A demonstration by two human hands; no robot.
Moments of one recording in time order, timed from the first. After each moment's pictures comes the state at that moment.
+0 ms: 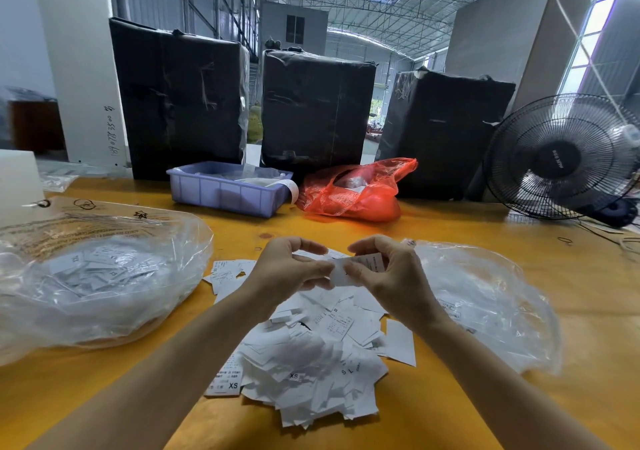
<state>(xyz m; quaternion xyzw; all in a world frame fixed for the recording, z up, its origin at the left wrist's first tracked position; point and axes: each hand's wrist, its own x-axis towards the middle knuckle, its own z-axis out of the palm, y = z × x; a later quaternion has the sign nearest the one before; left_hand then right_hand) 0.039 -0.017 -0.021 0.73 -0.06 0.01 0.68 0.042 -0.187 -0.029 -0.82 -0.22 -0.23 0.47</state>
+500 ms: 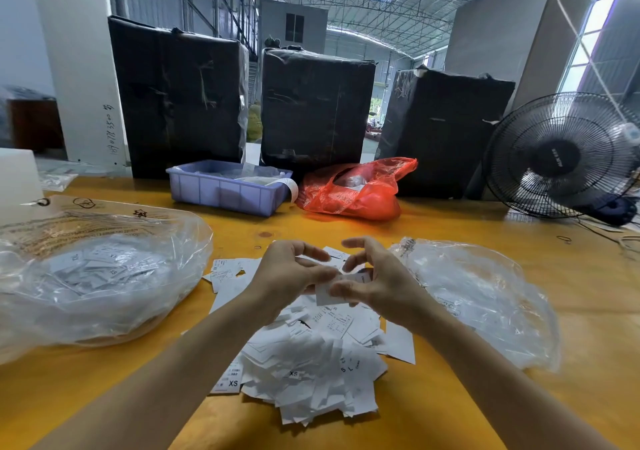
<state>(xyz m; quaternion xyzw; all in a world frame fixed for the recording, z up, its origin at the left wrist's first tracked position) 0.040 -0.022 -0.028 0.72 -0.07 0.02 0.69 0.038 -0.184 -0.025 -0.83 -0.21 -0.03 0.51</state>
